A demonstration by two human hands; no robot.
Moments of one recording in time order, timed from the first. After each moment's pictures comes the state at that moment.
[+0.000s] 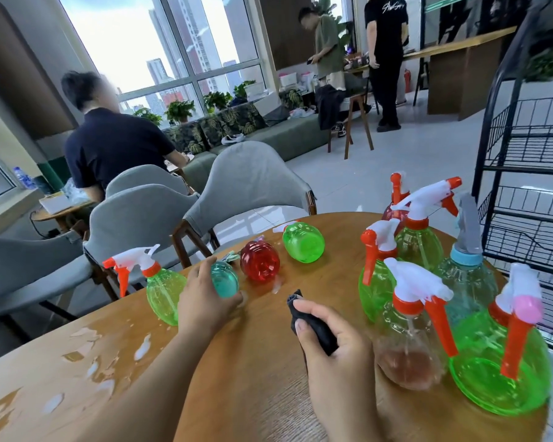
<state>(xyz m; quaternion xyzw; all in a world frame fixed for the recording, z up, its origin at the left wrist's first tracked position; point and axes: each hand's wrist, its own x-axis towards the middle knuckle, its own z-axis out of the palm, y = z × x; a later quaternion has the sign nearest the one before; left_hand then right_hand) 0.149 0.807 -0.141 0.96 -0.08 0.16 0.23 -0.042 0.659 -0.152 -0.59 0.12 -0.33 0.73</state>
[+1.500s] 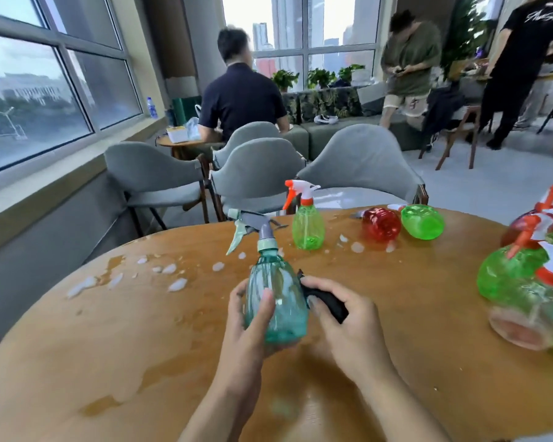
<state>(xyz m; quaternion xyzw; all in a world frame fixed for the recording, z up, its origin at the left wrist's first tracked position) -0.120 0.978 -0.123 0.57 0.04 0.04 0.82 -0.099 0.822 -0.129 -0.75 -0.10 -0.17 0.64</state>
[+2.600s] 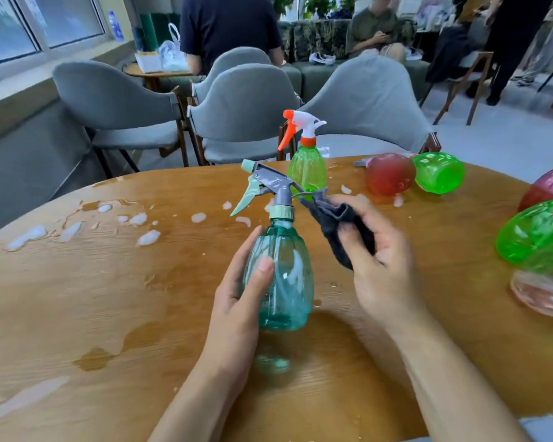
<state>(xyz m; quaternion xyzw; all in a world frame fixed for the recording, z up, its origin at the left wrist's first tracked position) -0.098 0.983 -0.159 0.64 -0.03 0.06 0.77 -0.063 0.806 -0.121 -0.74 -0.18 -0.24 0.60</state>
